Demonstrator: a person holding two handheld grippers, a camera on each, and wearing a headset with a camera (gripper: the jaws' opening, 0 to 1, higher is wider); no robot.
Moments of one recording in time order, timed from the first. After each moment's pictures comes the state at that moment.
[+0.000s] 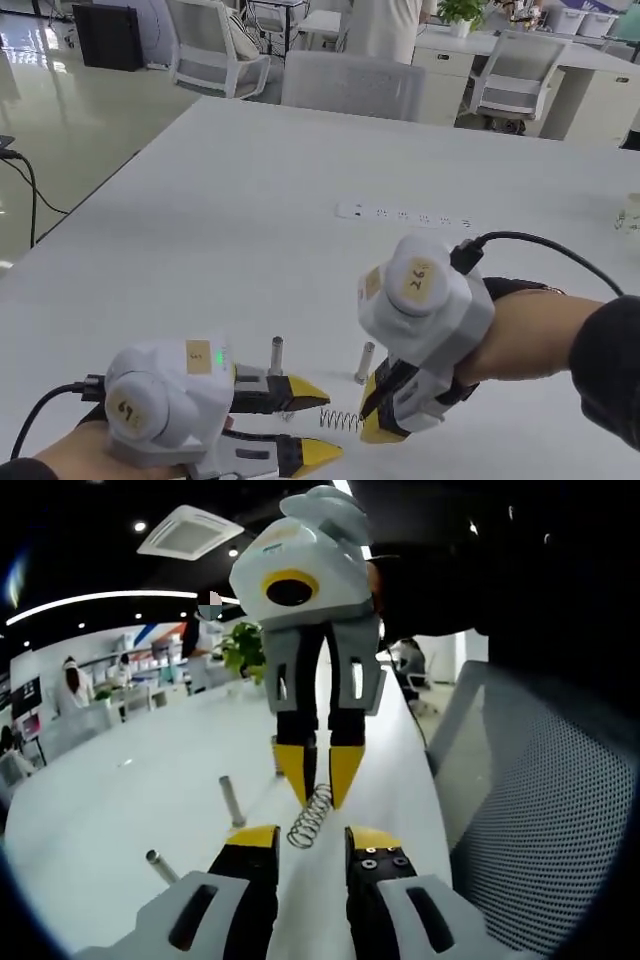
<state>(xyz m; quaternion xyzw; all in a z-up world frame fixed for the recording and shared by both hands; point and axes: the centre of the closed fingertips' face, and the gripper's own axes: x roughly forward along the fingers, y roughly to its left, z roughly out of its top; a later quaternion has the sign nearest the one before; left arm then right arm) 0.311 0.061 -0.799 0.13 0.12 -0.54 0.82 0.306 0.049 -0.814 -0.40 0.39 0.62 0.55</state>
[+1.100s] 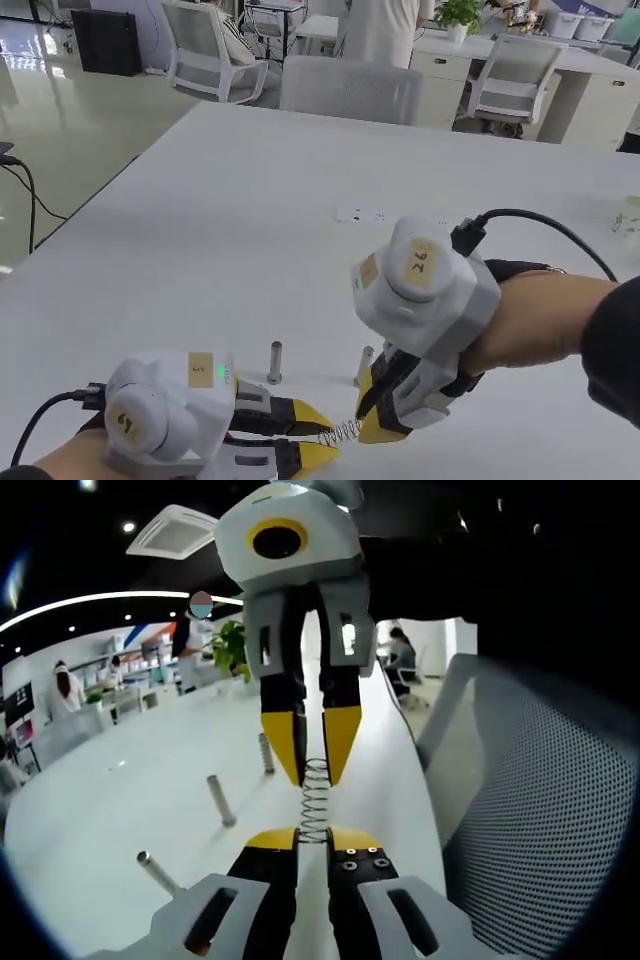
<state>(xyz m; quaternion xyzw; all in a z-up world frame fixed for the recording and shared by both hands) 0.303 0.058 -0.802 0.14 0.12 -0.56 0.81 0.296 0.056 -0.787 -0.41 0.37 0.64 0.53</state>
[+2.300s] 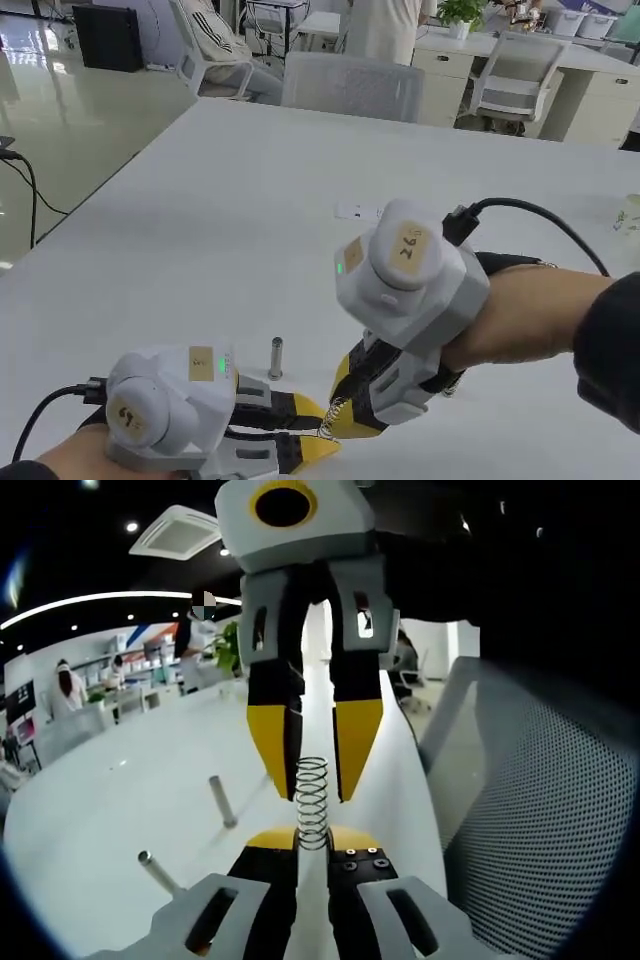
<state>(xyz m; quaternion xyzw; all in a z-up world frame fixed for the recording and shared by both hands) 0.306 0.058 -0.799 0.13 0.12 -0.56 0.81 0.290 0.078 -0.781 -0.40 0.35 0.65 0.55</state>
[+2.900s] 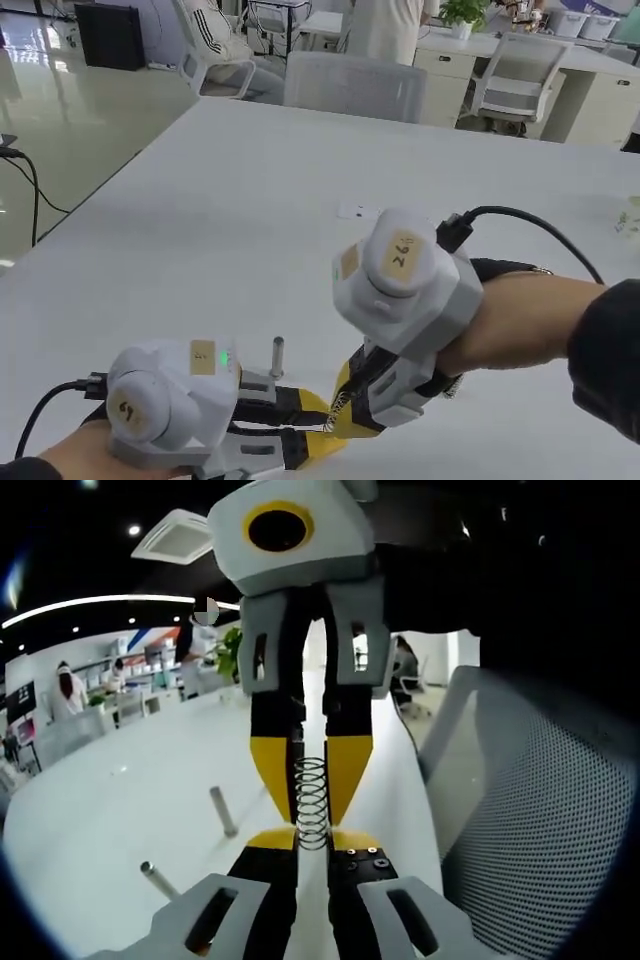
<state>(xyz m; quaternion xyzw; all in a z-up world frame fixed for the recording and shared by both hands) 0.305 0.054 -0.791 0.13 0.10 -0.56 0.81 0.293 0.078 -0.787 -0.40 0.36 0.64 0.55</state>
